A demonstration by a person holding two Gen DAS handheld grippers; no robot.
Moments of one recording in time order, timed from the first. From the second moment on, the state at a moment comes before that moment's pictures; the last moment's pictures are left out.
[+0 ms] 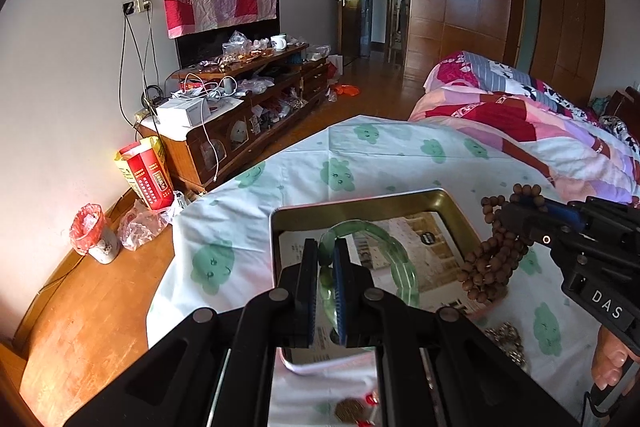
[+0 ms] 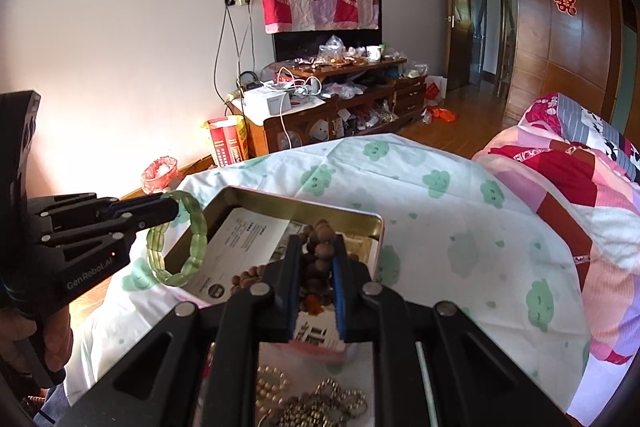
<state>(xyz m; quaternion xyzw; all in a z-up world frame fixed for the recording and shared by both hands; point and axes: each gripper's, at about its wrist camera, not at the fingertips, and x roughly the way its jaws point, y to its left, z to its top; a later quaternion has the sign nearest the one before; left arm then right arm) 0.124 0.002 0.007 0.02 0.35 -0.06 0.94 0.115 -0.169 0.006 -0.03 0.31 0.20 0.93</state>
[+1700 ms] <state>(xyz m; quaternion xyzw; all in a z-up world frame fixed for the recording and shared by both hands) 0.166 -0.005 -0.034 0.07 0.38 -0.02 0.92 0.160 -0.157 -0.035 -0.03 0.34 0.18 0.92</state>
